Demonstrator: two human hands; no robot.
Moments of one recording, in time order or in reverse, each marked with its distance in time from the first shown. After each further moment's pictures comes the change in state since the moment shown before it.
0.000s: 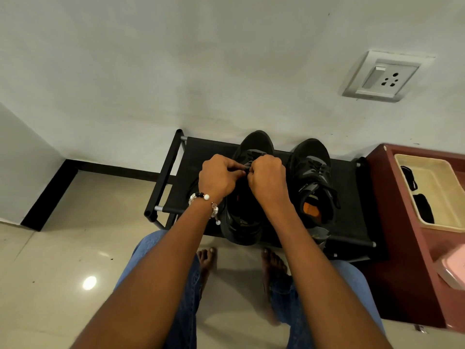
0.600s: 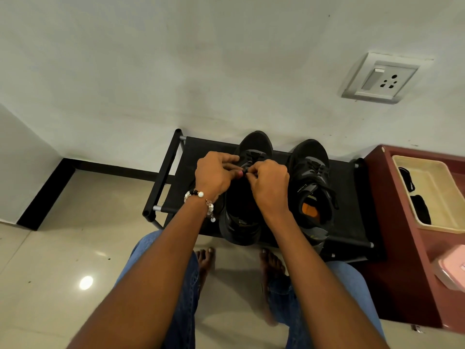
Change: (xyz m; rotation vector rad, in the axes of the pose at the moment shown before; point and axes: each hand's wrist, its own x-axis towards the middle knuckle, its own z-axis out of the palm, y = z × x) left_hand 0.008 -0.005 -0.003 -0.246 -0.040 -0.062; right_hand -0.012 0.005 0.008 0.116 0.146 -0.026
